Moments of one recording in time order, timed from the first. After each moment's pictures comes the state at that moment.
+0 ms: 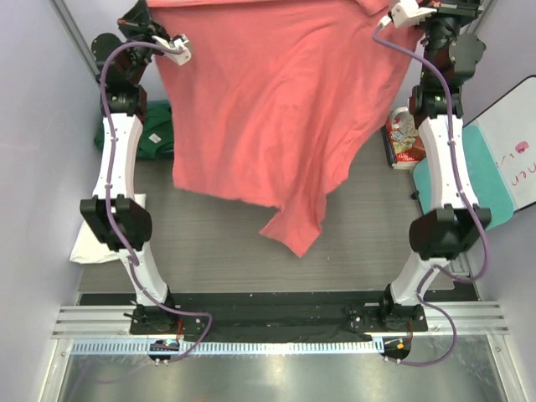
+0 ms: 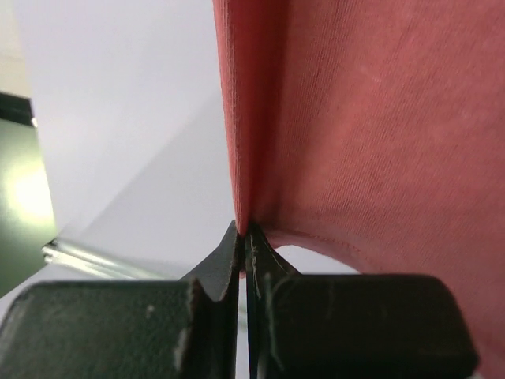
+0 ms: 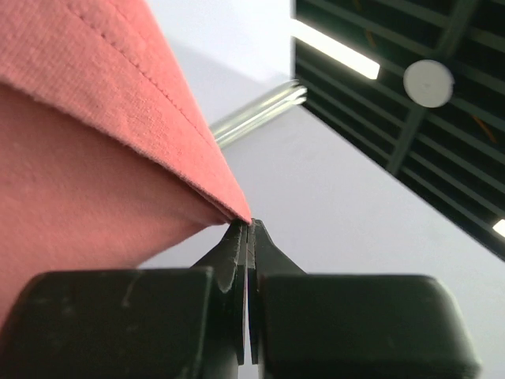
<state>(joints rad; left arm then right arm) 0.03 1.88 2.11 0.16 0.36 1.42 0.00 1.72 2.00 0.46 0.10 -1.50</state>
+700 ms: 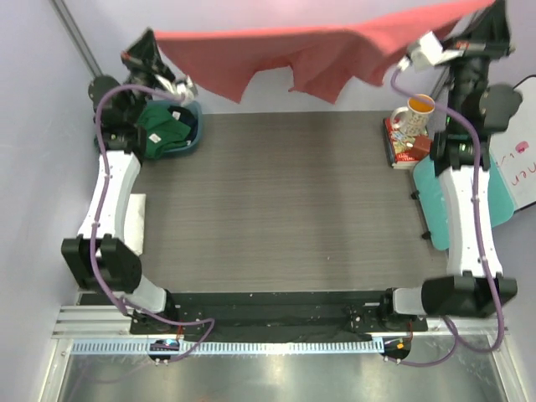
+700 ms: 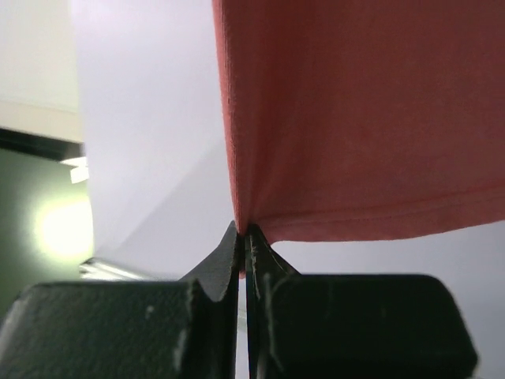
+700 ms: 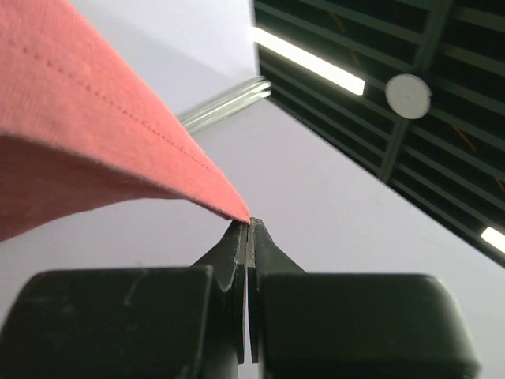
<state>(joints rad) 0.01 1.62 1.73 0.35 0.47 1.46 -0.09 1.45 1.75 0.46 -0.04 -1.44</state>
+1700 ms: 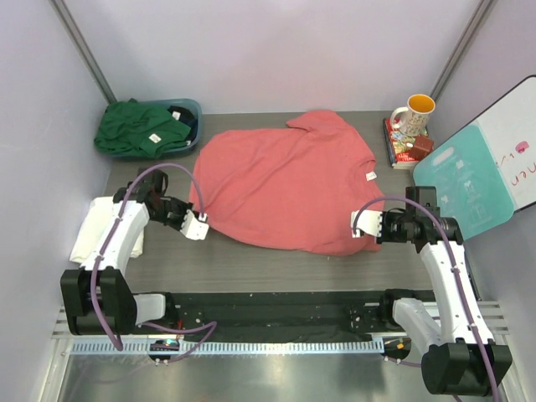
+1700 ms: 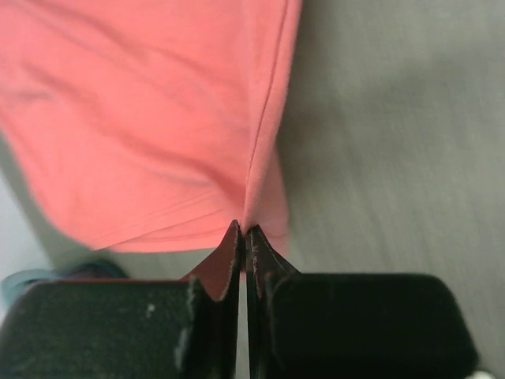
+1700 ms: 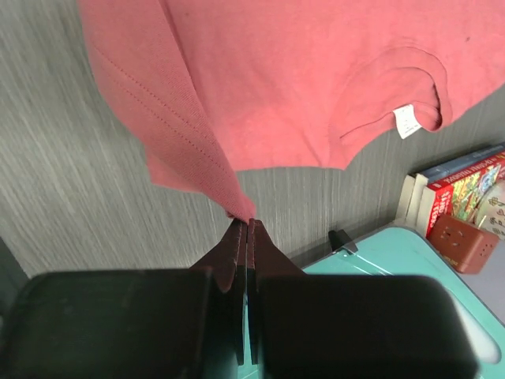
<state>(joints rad) 0.01 1.26 0.94 -0.92 0.63 2.02 -0.06 0.87 0.81 -0.97 -0.35 -1.52</state>
